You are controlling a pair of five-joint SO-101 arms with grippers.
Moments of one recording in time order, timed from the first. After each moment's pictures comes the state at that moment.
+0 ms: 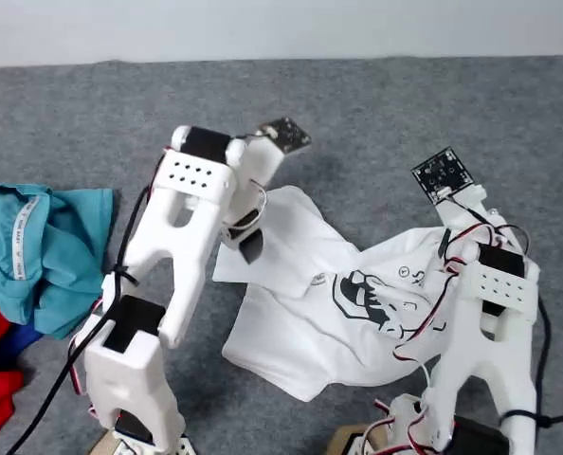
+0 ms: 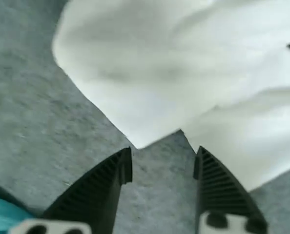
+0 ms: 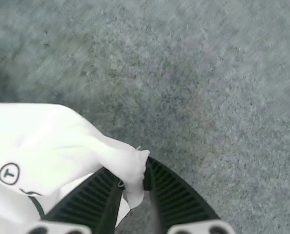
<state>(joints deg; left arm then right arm) 14.1 19.8 -14.4 98.9 -23.6 17.0 -24.1 45.1 40.2 48.1</state>
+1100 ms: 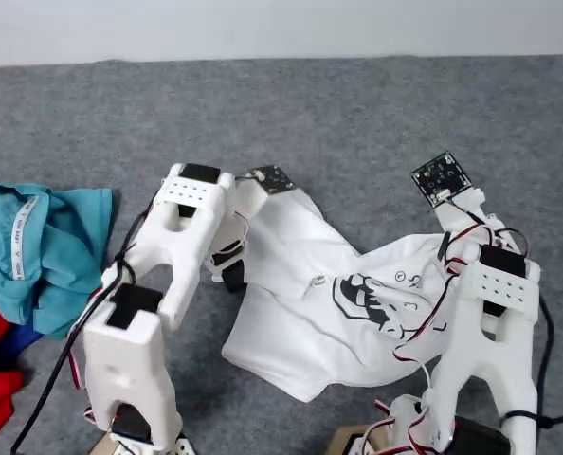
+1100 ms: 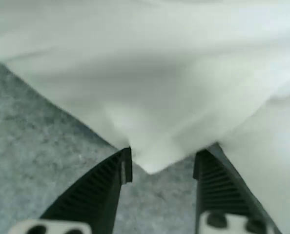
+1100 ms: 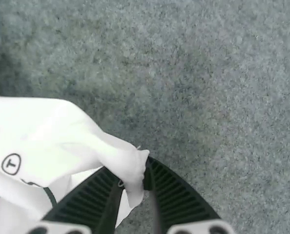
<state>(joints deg) 9.7 28.2 0.4 81.7 -33.5 17.0 -24.1 45.1 43.3 48.1</state>
